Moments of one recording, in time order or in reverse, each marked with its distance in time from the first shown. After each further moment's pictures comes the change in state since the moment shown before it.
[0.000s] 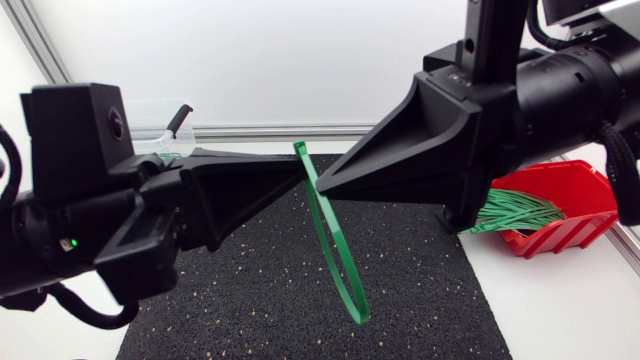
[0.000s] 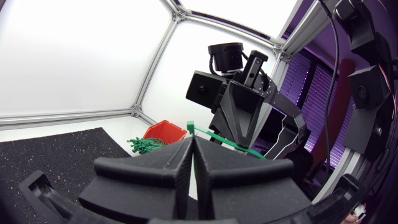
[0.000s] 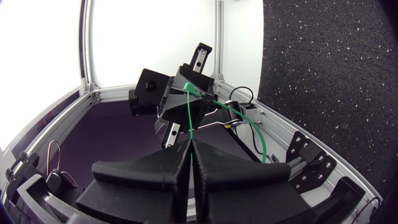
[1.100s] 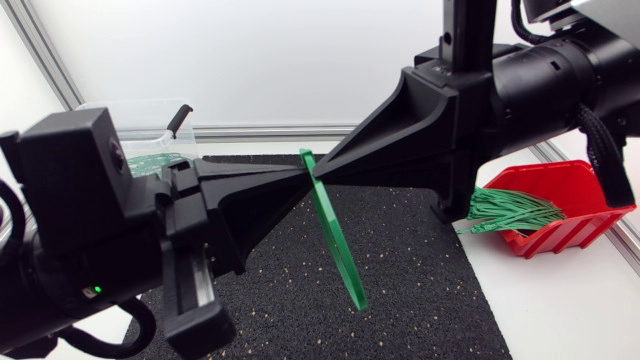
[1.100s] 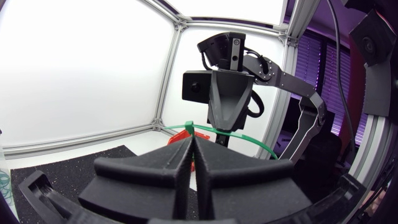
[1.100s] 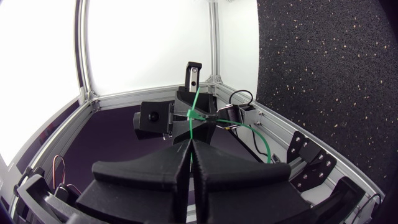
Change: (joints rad) left arm -0.190 -0.021 -0.042 0.031 -0.317 0.202; right arm -0.025 0.056 0.042 -0.034 -0.006 0.005
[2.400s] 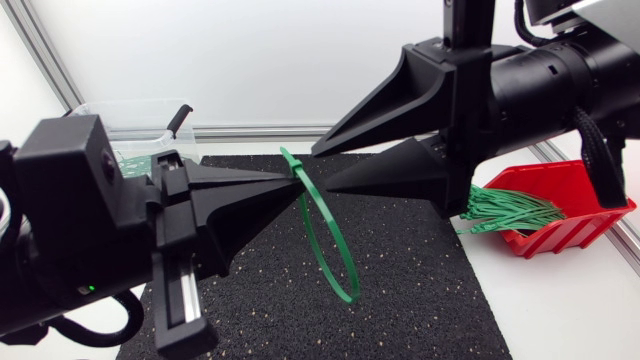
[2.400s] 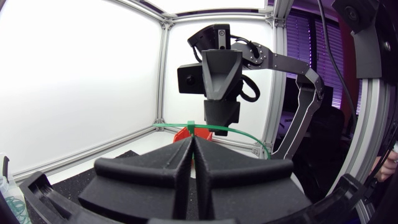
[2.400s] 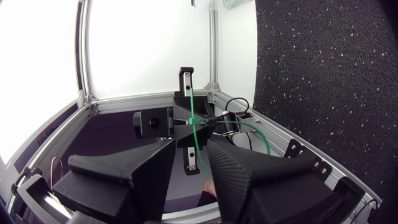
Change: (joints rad) left arm 0.110 -0.026 -0.017 -0.041 0.147 0.164; right arm -0.023 -0.006 -0.014 0.019 0.021 -0.026
